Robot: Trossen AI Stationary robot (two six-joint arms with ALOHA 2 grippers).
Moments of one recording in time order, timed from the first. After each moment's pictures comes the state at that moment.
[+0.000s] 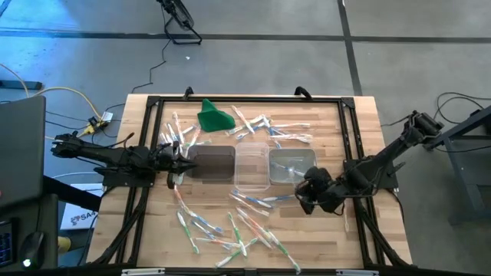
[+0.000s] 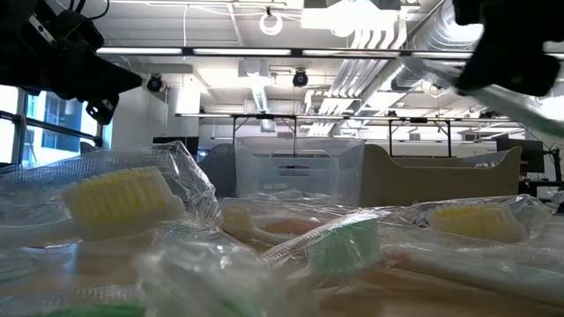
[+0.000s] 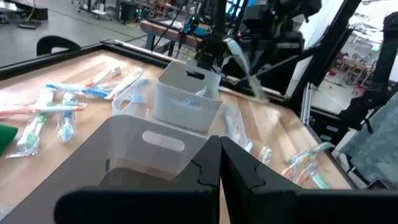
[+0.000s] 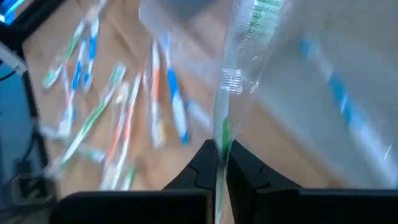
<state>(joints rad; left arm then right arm) -0.20 0.21 0.03 0.14 -0.24 -0.32 0.60 1.19 0.75 -0.50 0.52 1.20</state>
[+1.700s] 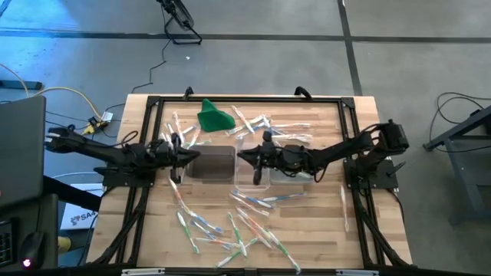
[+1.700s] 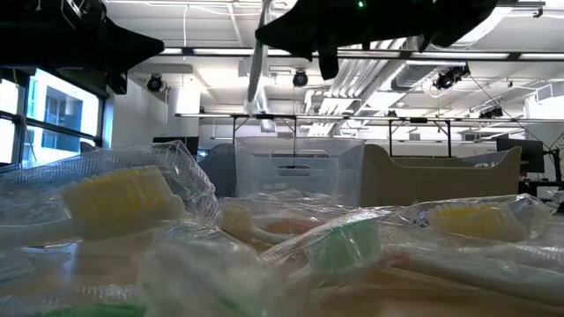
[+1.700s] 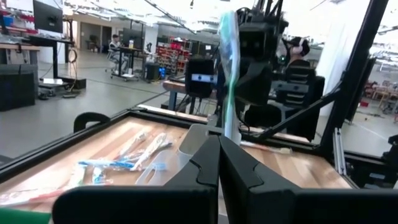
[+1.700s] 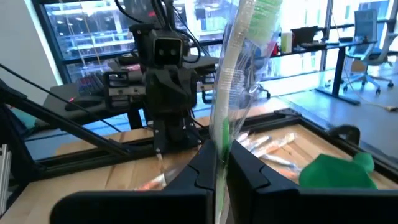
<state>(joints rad) -0.20 0.50 0.07 0.62 -0.37 -0.11 0.10 1.67 0.86 0.82 0.31 0.13</state>
